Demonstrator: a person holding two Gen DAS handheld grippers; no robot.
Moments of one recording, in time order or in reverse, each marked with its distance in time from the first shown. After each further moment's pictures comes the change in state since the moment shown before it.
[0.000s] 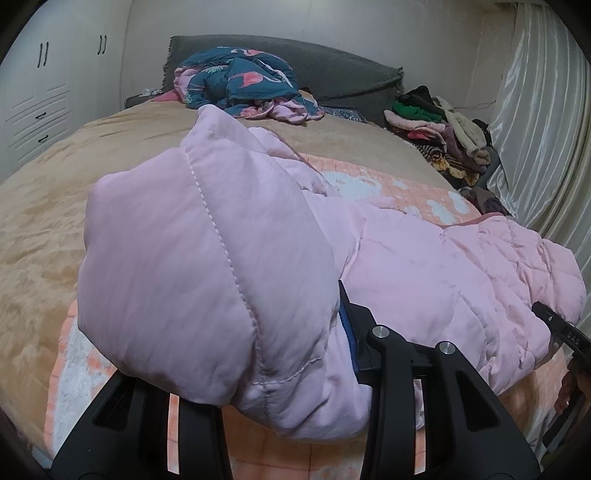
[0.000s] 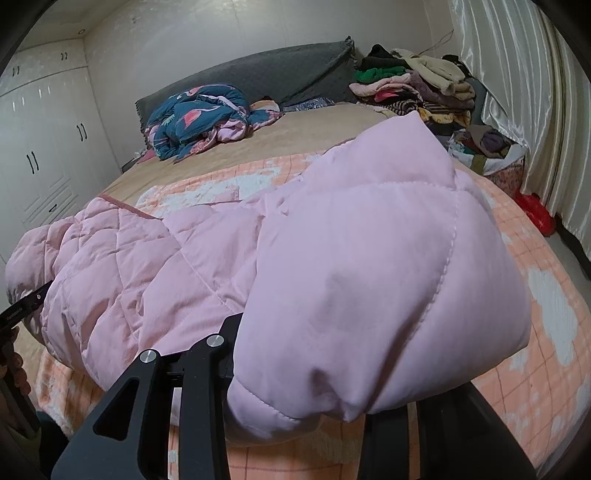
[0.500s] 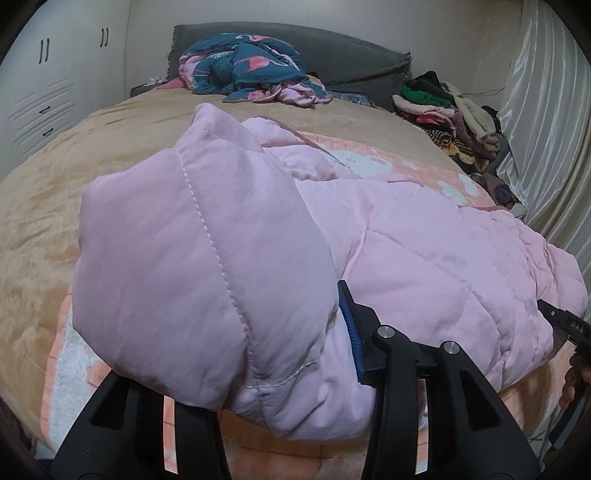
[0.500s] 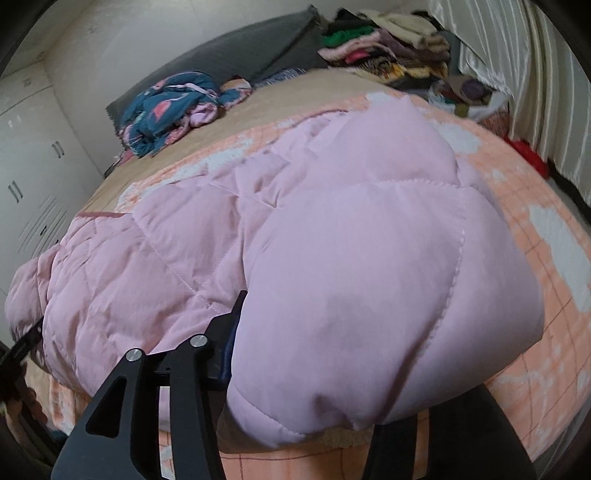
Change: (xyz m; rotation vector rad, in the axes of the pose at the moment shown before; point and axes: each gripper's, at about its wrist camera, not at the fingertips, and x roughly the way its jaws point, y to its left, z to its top) left arm 0.013 0.002 -0.021 0.004 0.055 0.040; right arm 0.034 -0.021 -0.007 0.168 0.125 -0.024
